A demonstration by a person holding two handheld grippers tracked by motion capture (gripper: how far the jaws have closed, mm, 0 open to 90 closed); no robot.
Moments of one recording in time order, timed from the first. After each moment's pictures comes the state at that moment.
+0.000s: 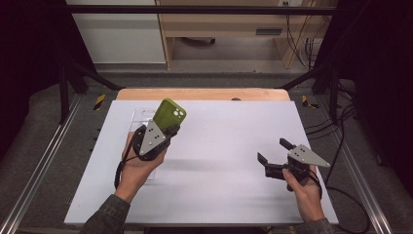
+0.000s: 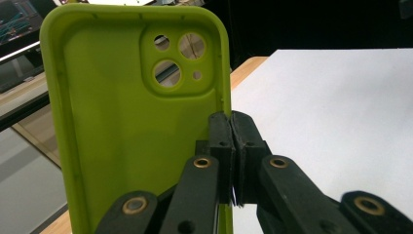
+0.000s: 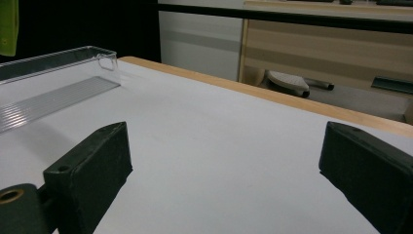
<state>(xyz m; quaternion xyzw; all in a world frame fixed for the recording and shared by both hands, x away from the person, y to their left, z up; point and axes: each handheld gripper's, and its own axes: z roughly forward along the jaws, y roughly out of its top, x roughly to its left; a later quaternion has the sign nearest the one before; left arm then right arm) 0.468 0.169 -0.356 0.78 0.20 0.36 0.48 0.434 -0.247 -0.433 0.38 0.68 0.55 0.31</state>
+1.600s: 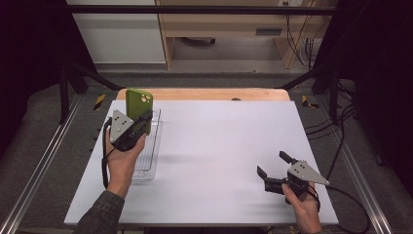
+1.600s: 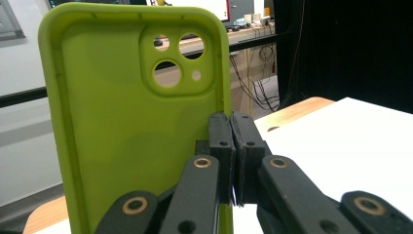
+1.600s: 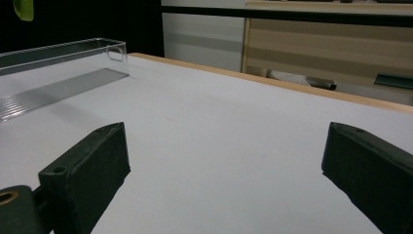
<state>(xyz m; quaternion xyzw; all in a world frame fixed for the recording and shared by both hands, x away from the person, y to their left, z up) 0.487 0.222 -0.353 0.67 0.33 0.39 0.54 0.407 -0.247 -0.465 0.38 0.67 0.56 0.31</state>
